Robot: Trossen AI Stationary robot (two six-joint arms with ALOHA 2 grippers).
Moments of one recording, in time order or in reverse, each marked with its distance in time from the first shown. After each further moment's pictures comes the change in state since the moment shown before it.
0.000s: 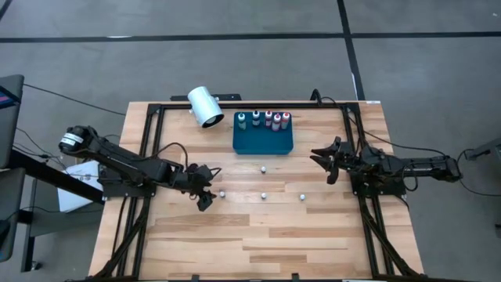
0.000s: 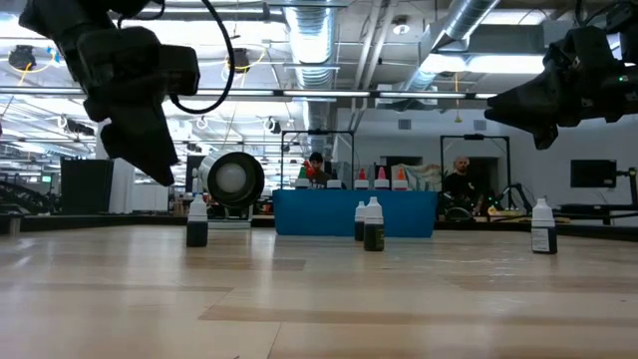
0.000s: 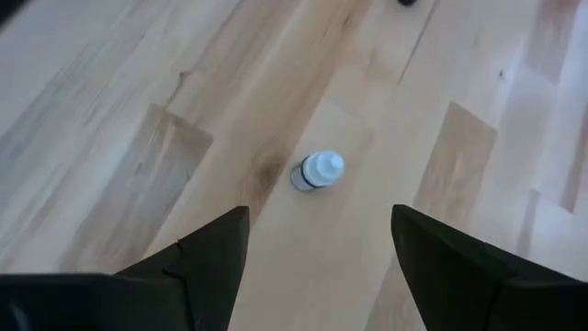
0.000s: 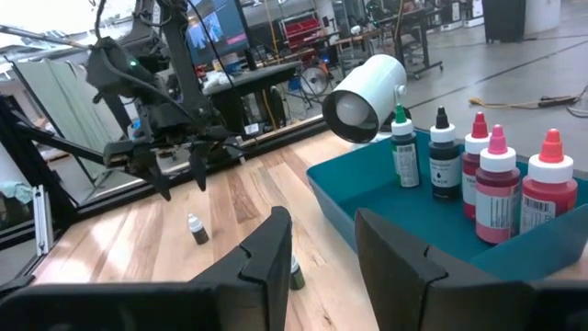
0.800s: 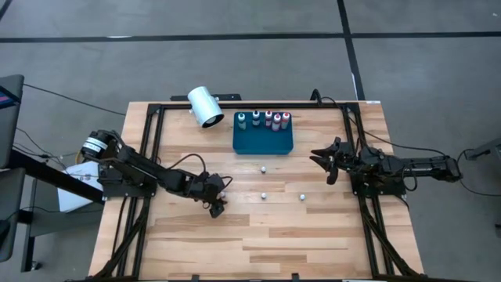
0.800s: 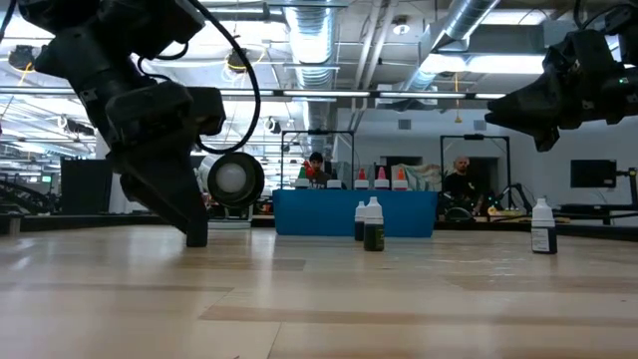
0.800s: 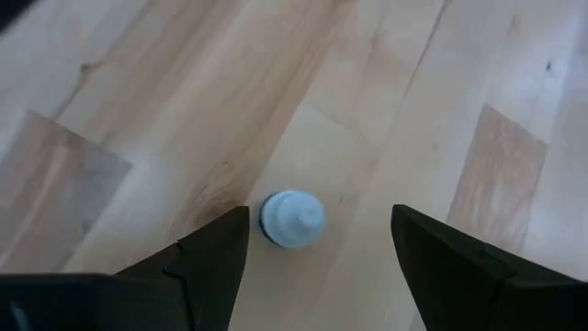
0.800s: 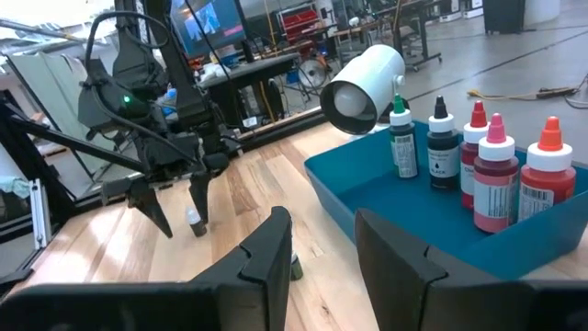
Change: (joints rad) left arm -0.032 0.306 0.001 0.303 -0.034 -0.015; right arm 0.000 0.000 0.000 -0.026 0.000 0.011
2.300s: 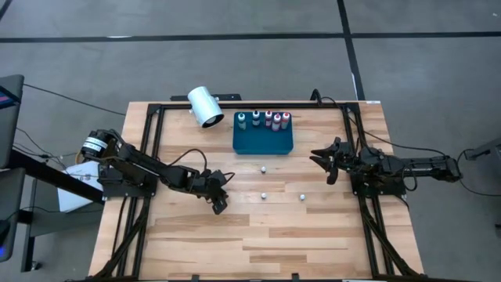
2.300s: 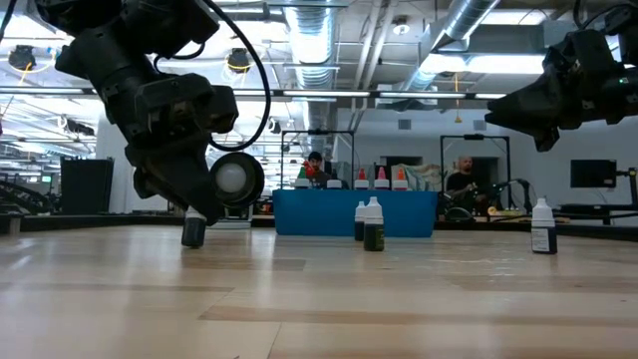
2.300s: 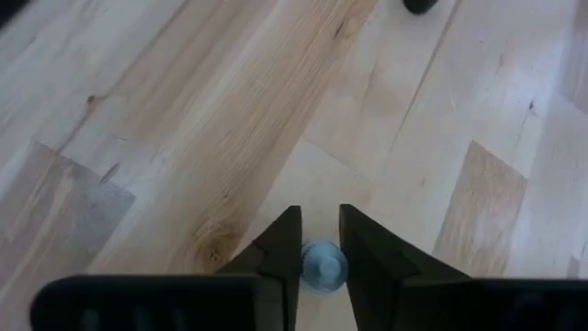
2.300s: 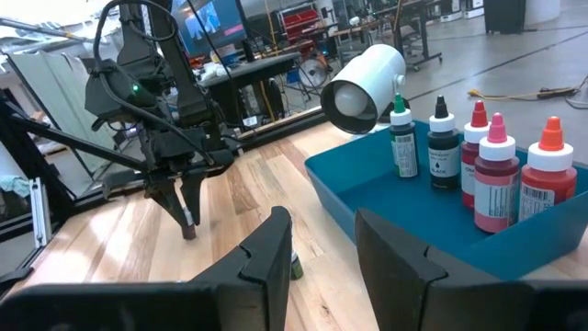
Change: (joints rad) left arm 0.054 -0.003 0.027 -0.003 0.050 -0.002; right arm 0.000 0.000 0.000 -0.003 -0.001 -0.003
